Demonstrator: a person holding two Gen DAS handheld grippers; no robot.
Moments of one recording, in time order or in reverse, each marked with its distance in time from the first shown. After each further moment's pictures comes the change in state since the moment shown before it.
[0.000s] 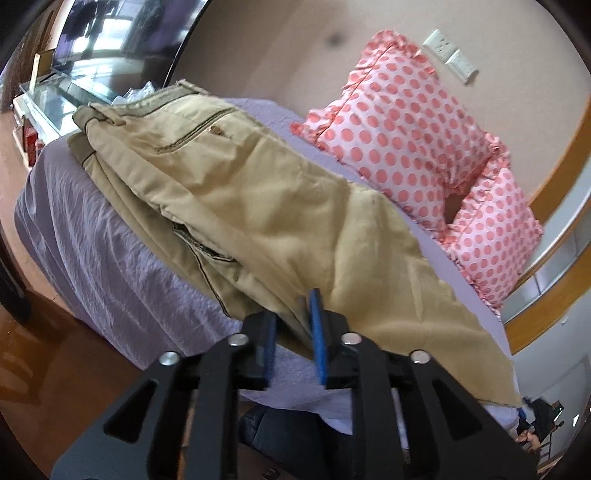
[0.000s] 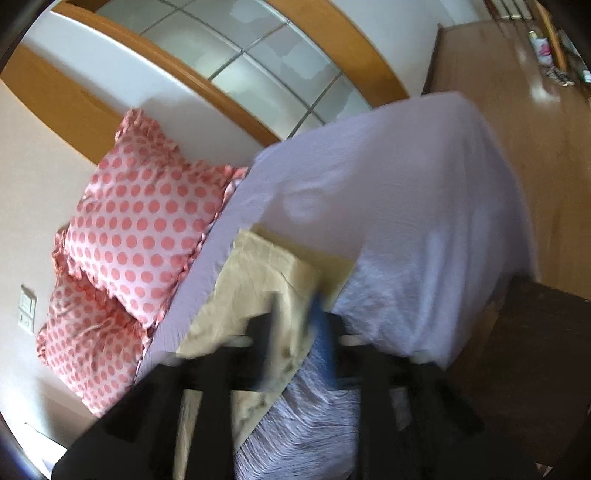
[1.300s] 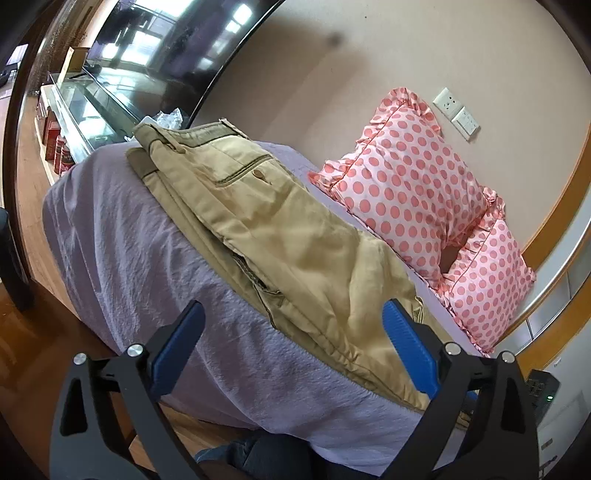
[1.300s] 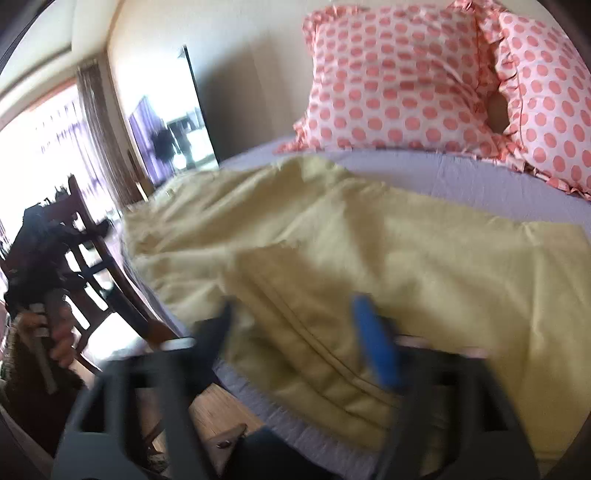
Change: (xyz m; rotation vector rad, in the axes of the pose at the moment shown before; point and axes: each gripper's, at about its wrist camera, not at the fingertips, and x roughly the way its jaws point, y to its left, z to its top) left arm -0.030 0.026 -0.006 -0.110 -0.165 -0.004; right arm -0.021 0.265 -0.329 -1.167 0.572 0.740
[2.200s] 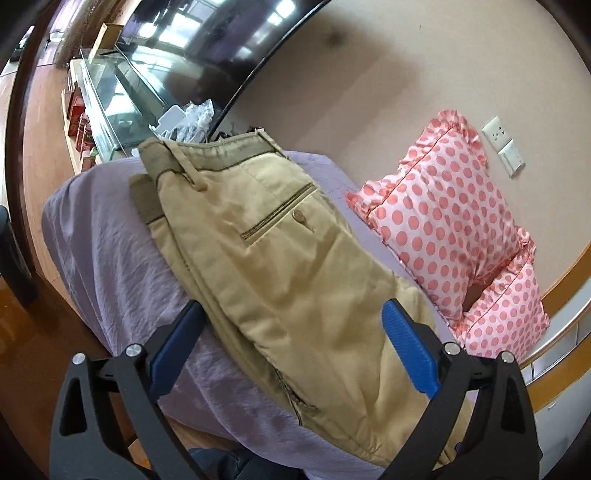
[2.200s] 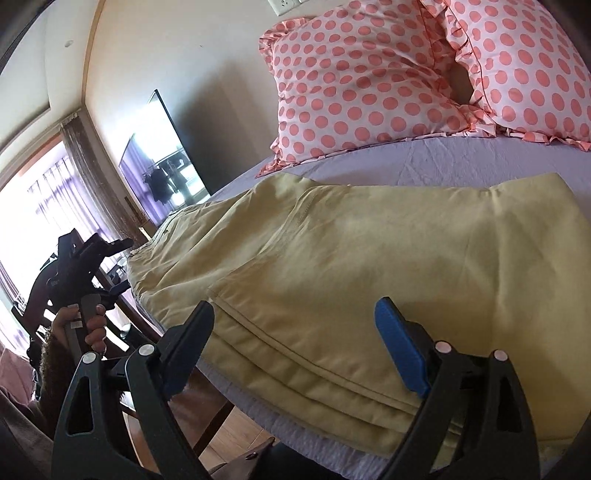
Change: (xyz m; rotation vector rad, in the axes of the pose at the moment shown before) left arm 0.040 0.023 0.056 -0.133 0.007 0.092; right arm -0.012 -0.037 -0.008 0.190 -0.040 0.039
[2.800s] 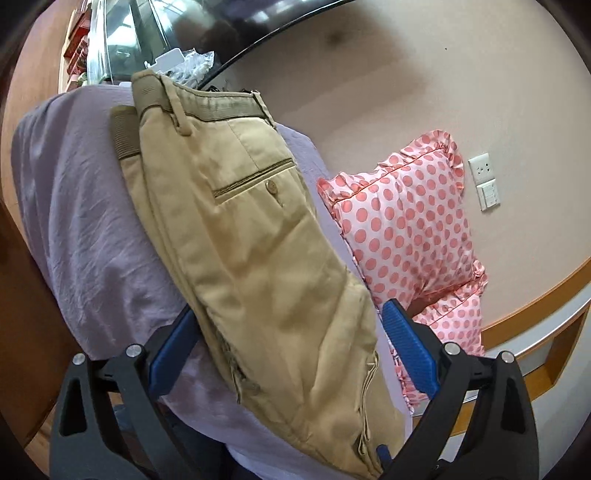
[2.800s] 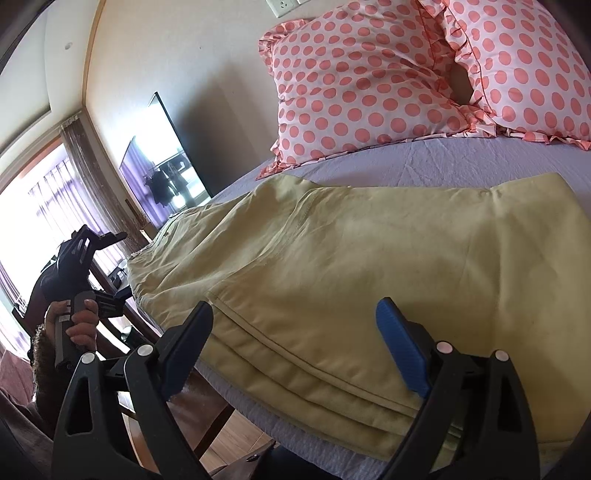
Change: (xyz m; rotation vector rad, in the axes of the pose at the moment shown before) left arm 0.010 0.013 0.000 -0.247 0.112 -0.215; right arm 0.002 -0.001 0.000 0.005 -0.007 0.002
